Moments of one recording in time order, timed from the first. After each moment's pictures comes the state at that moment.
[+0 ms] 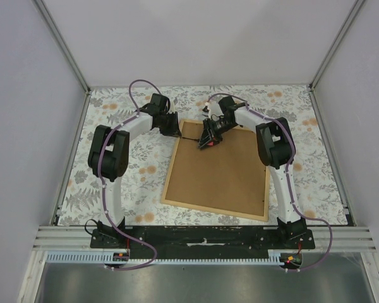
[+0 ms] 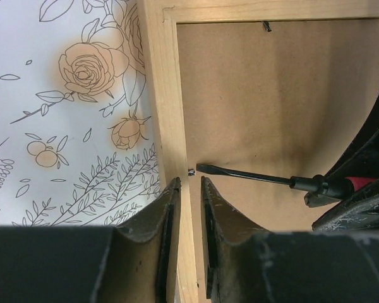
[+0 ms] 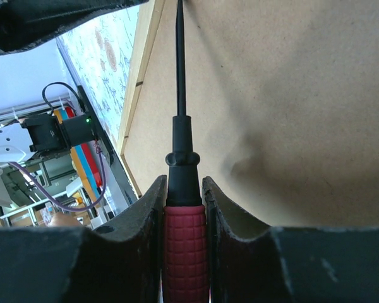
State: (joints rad) left arm -0.32 2.08 1.50 -0.39 0.32 -0.27; right arm 0.36 2.40 1.85 -0.75 -0.98 0.14
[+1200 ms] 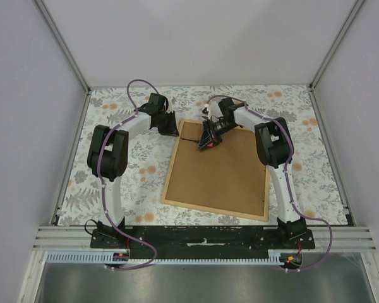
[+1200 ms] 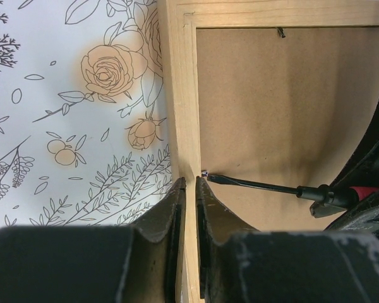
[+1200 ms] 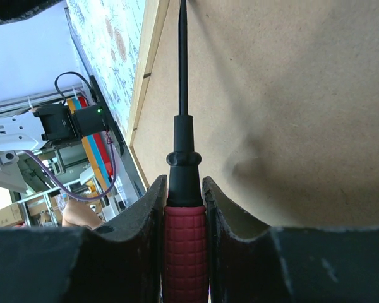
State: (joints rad) left arm -0.31 2.08 1.50 -0.39 0.31 -0.27; right arm 0.35 2.44 1.88 -0.80 -1.04 0.11
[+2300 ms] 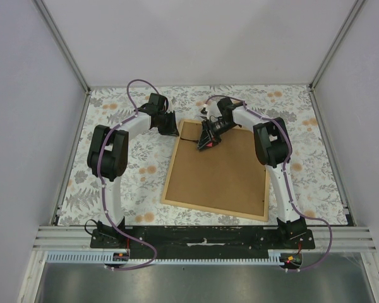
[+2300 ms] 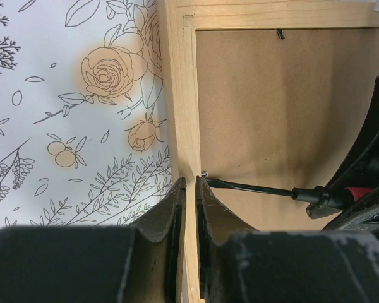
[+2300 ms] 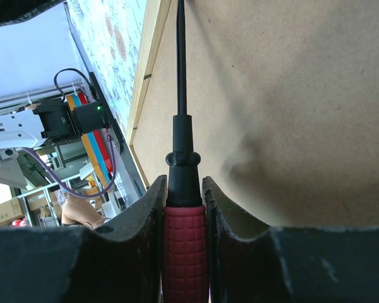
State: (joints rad) left arm -0.31 2.08 1.50 -0.38 0.32 -0.27; right arm 0.36 2.46 1.93 -0.85 -1.04 0.09
